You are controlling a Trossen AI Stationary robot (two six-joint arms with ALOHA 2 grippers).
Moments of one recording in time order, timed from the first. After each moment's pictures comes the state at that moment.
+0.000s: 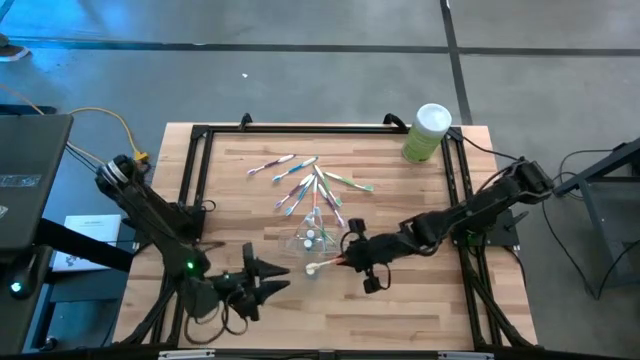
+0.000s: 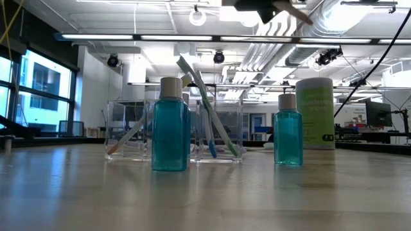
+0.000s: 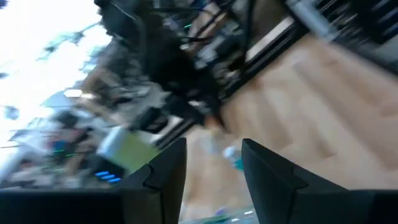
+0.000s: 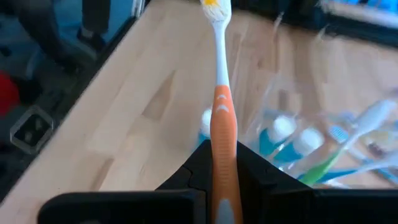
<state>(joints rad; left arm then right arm) -0.86 1.40 0.96 0.23 -1.03 0.53 0.41 1.52 1.06 -0.13 0.20 0.05</state>
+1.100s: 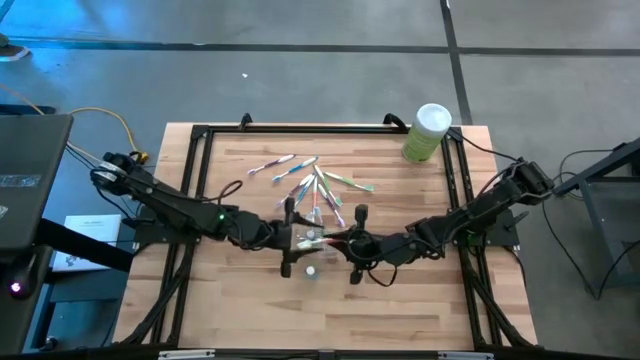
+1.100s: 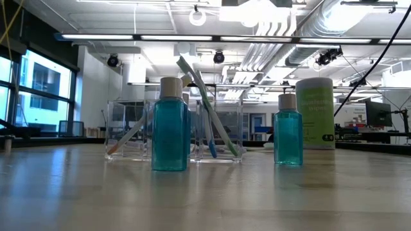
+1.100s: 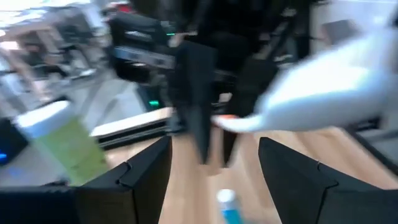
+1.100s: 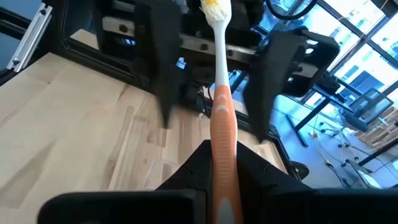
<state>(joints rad) -0.38 1.36 0.93 0.36 -0.40 0.23 0.45 1.53 1.06 0.21 0.63 -0.32</state>
